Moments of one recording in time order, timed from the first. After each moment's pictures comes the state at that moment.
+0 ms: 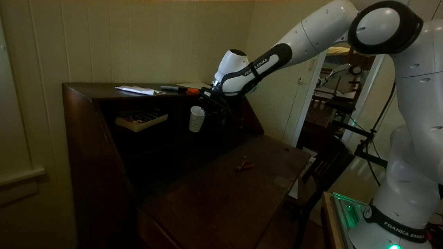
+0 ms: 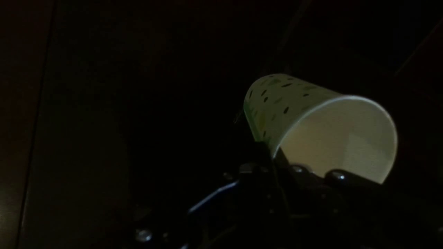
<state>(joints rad) 0.01 0.44 -0.28 -1.84 -0.12 2.74 1.25</state>
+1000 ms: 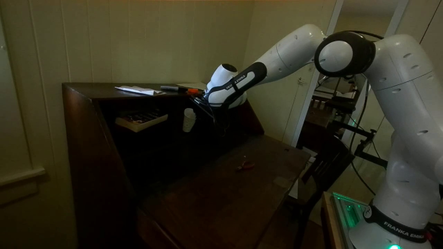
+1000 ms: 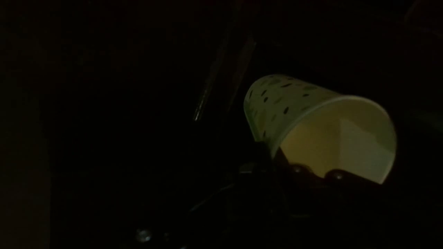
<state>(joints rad) -0.03 0.68 -0.29 -1.63 0.04 2.88 1.25</state>
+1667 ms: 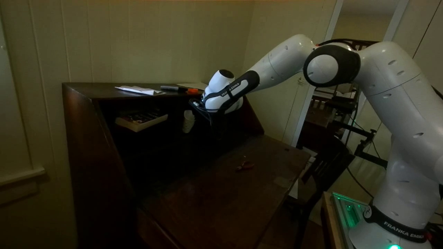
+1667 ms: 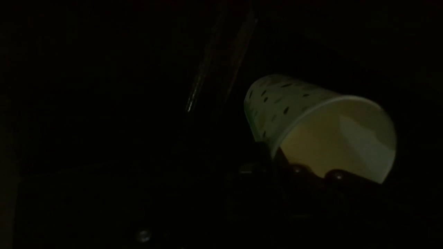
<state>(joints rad) -0.03 0.78 -0.33 -1.54 0.07 2.90 1.25</state>
